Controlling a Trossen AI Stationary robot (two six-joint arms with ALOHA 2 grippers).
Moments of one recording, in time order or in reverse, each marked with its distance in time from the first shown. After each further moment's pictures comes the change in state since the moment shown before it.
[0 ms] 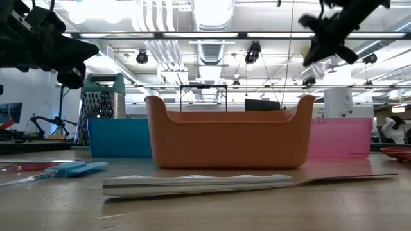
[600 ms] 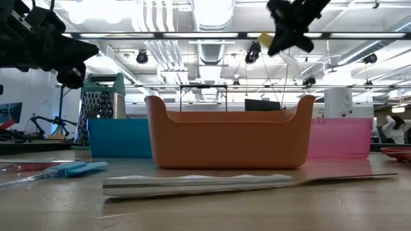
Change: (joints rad) left arm 0.000 0.000 0.000 0.000 0.000 0.000; right arm 0.310 0.379 0.291 -0.103 0.036 -0.208
